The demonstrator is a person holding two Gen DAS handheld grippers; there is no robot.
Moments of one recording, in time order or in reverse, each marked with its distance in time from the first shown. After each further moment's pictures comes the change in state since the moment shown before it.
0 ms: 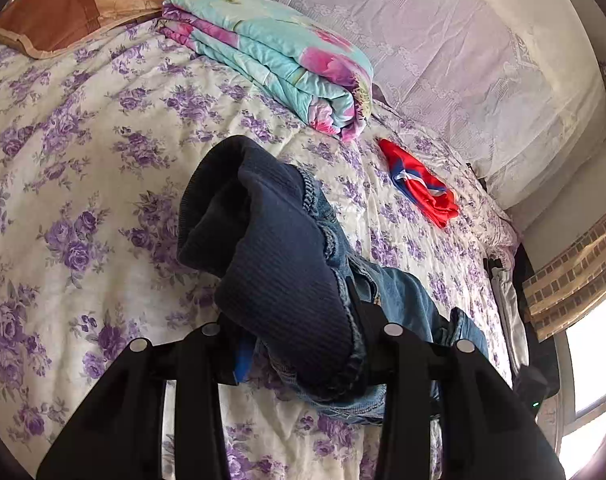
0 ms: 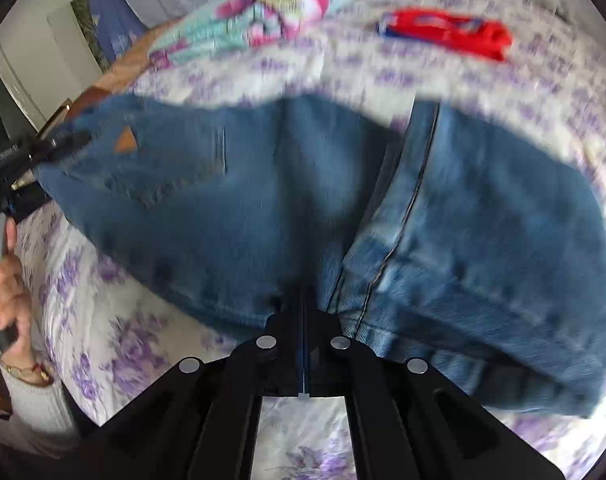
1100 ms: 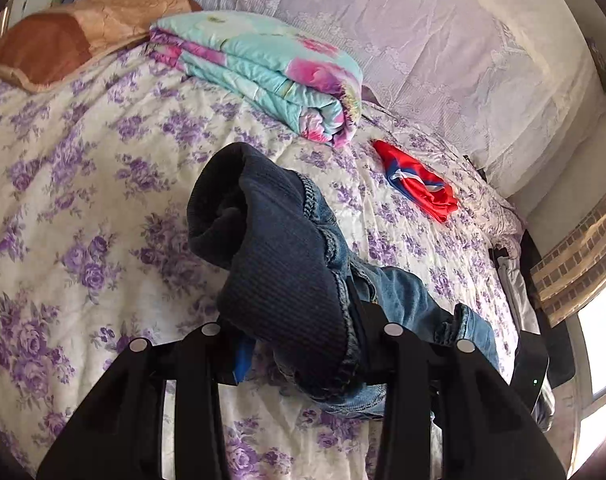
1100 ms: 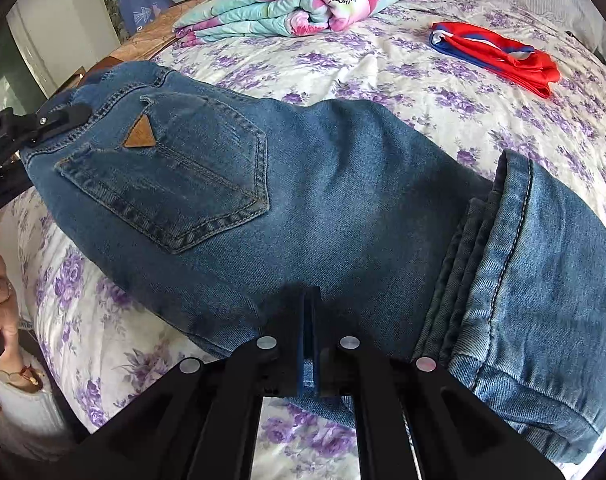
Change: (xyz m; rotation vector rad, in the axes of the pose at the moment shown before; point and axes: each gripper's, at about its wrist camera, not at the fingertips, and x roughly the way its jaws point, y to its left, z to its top) left arm -0.021 -0.029 -0.001 0.118 -0.041 0.051; right arm 0.019 0.023 0.043 -0.012 0.042 0.062
